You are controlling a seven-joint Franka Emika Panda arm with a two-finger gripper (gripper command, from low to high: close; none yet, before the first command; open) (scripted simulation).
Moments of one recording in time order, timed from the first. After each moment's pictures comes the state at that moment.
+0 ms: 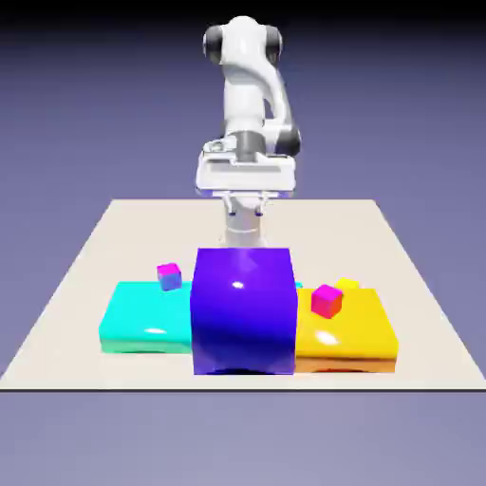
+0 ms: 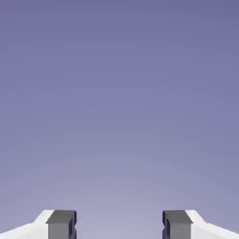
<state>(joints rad) 0.05 -0.54 0.04 -2.80 0.03 3.02 0.73</state>
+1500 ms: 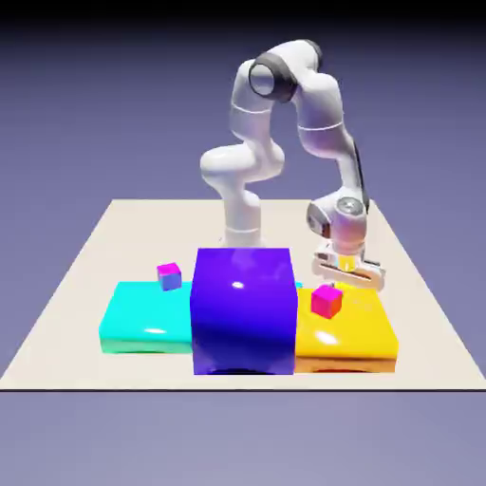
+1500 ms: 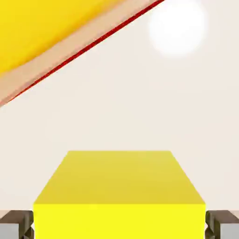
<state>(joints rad) 0.42 0.27 0.52 -2.80 0.39 3.01 1.88</state>
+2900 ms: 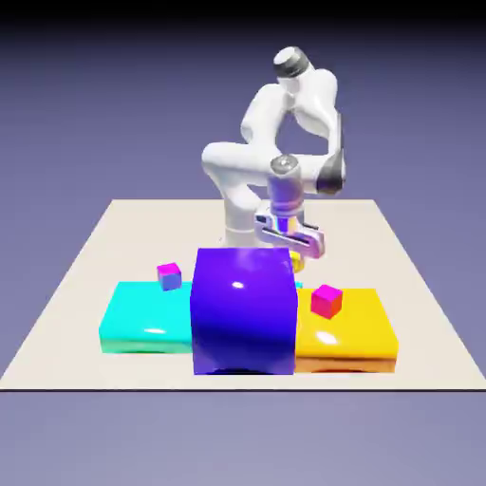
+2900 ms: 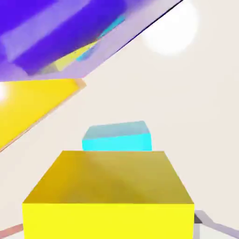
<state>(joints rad) -0.49 -0.95 1.32 -3.04 1.31 1.99 1.03</state>
